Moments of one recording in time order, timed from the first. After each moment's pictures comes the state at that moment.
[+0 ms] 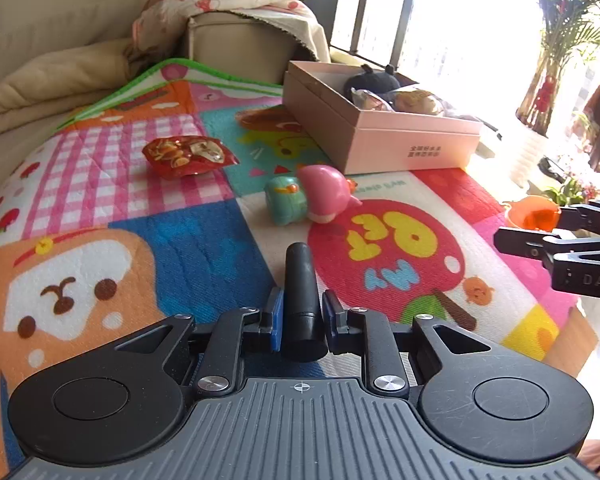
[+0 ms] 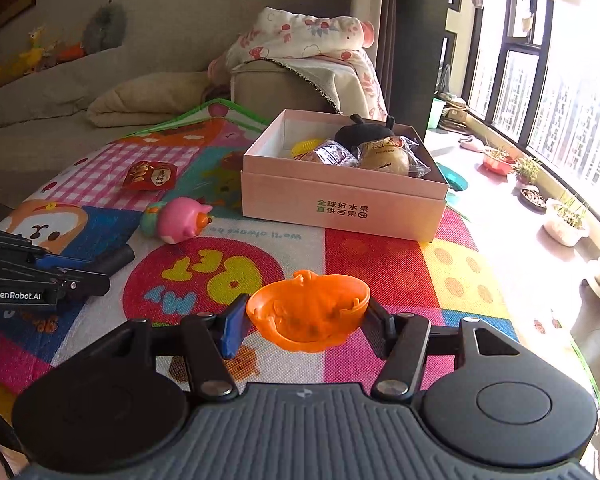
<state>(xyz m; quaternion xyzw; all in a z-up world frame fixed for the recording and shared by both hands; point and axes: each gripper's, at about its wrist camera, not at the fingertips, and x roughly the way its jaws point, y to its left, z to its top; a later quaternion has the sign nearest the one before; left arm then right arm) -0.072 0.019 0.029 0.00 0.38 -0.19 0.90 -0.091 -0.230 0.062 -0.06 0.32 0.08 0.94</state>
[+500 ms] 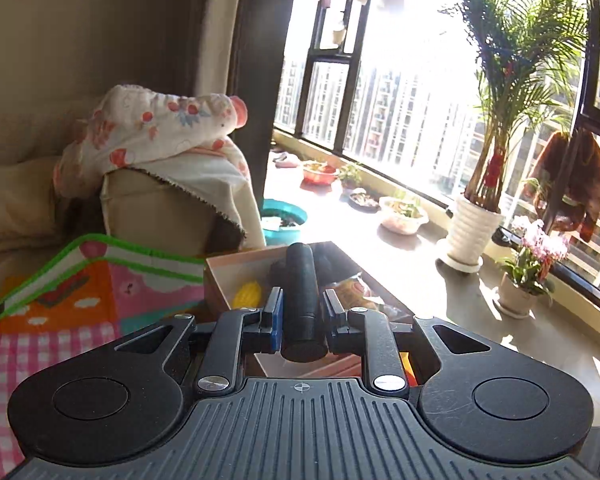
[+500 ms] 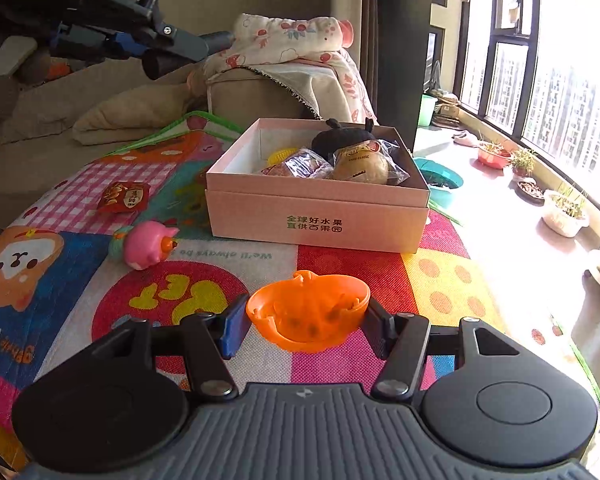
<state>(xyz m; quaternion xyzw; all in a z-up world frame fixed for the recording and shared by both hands) 0.043 -0.067 0.149 -0.01 0.25 -0.25 0.93 -0.064 -0.253 0.061 -0.03 0.32 0.07 0.95</state>
